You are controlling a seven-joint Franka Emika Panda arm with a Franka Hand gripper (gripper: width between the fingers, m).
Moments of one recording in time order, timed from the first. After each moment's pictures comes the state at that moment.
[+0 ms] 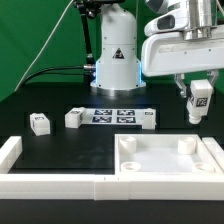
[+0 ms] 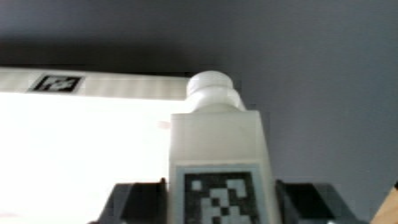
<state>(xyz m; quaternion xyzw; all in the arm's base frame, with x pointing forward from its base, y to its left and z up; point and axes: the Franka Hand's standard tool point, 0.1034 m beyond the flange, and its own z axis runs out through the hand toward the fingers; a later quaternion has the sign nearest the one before) 0.487 0.131 0.106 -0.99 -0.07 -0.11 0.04</state>
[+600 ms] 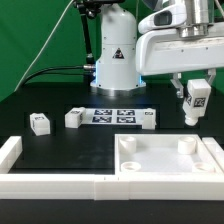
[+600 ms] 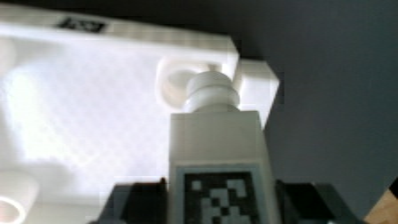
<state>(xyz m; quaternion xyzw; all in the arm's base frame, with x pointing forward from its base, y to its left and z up) 0.506 0.124 0.110 -0.99 -0.09 -0.12 0.04</state>
